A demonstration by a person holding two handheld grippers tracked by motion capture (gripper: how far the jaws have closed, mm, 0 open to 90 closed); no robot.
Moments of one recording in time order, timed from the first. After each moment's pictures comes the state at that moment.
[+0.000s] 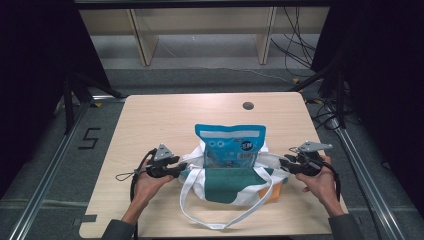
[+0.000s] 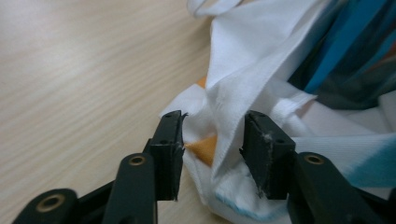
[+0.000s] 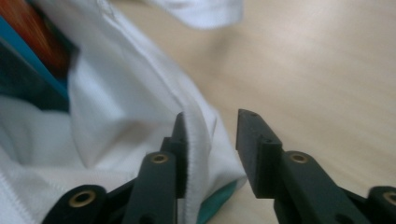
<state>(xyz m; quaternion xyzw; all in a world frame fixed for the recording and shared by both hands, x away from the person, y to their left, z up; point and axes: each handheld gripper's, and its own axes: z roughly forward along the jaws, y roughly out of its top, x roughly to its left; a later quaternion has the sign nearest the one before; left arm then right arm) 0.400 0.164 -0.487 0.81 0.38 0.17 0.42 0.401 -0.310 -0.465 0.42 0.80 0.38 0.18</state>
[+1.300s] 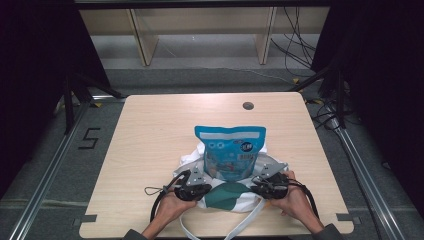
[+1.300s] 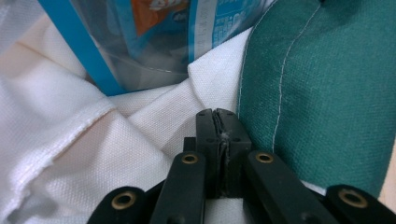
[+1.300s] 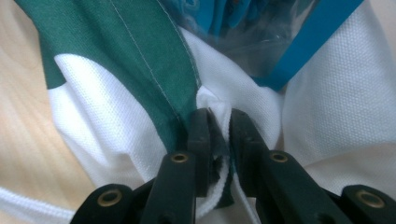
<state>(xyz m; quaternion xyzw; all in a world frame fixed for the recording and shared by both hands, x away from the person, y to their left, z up) 0.353 0.081 -0.515 0.87 0.27 0.11 0.39 0.356 -0.215 -0.491 0.28 0.91 0.30 0.10</state>
